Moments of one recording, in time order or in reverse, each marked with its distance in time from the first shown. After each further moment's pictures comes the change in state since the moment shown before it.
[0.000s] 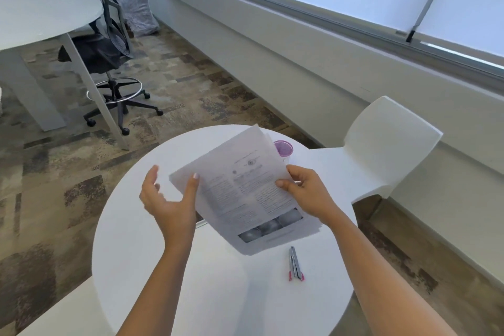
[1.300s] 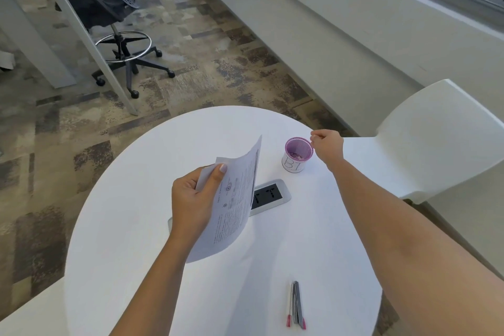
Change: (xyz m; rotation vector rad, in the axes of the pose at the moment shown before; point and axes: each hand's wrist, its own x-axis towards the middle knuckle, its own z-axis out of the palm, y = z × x) left_hand 0.063 -0.008 0.119 0.030 -0.380 -0.065; right_hand 0.280 0.153 -0.041 -0.149 0.304 0.399
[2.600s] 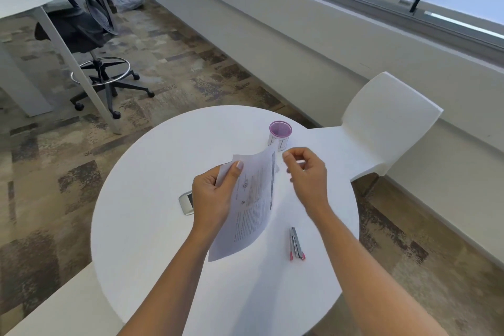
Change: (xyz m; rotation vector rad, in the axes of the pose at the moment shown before) left_hand -0.125 0.016 -0.056 -0.056 -0.171 0.128; right_hand -0.325 -0.023 -0.030 0.418 0.147 -0.216
